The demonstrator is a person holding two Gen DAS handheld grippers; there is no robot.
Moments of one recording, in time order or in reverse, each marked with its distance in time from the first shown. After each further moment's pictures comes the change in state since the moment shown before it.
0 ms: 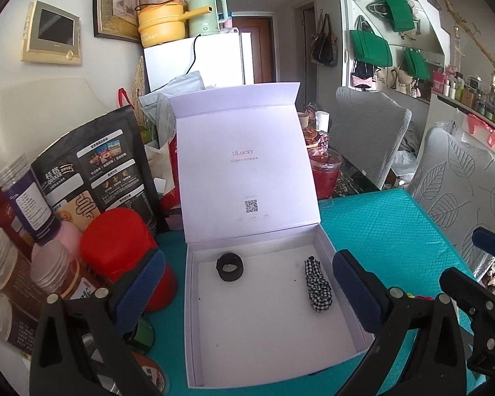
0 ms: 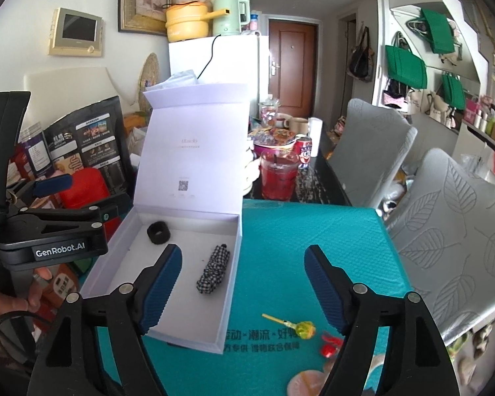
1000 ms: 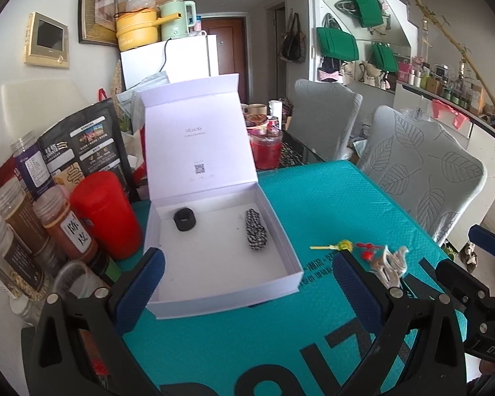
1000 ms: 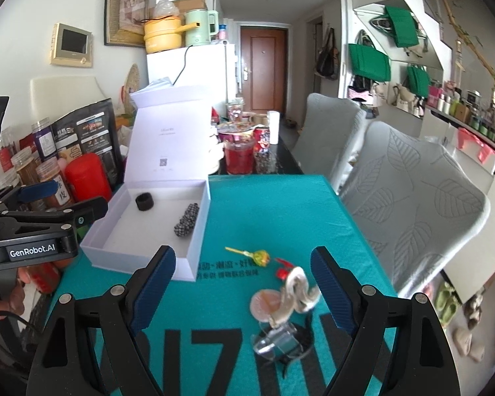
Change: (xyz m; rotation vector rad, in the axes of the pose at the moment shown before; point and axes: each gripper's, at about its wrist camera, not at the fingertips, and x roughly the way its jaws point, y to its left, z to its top) left arm -0.084 -0.057 -0.070 0.046 0.008 -0.110; right arm -0.103 -0.034 -0.090 0.078 -0.025 -0.107
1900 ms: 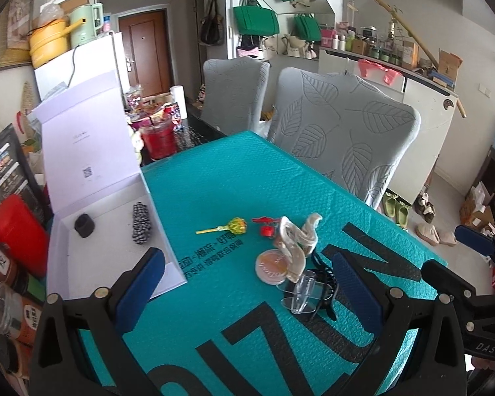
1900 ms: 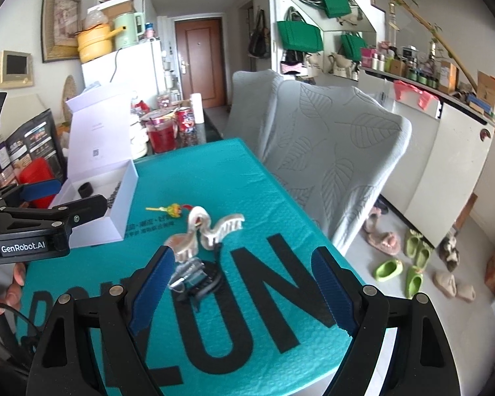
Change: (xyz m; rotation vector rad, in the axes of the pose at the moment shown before) left arm 0.020 -0.122 -0.017 0.190 0.073 -0.262; right arm -0.043 -0.092 -0.070 0.181 0.061 -0.190
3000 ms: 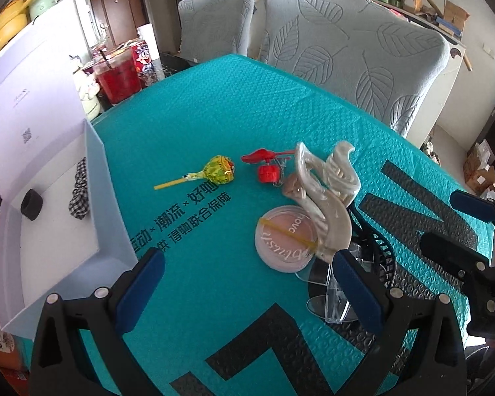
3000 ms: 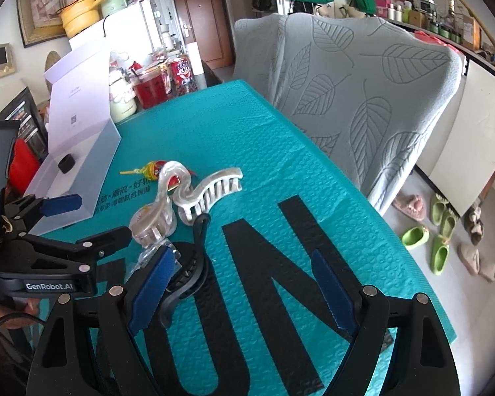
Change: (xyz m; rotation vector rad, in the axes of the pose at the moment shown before) left arm 0.126 -0.003 -0.031 0.076 0.246 -0.020; right arm 0.115 -0.015 -0.019 0.044 0.195 0.097
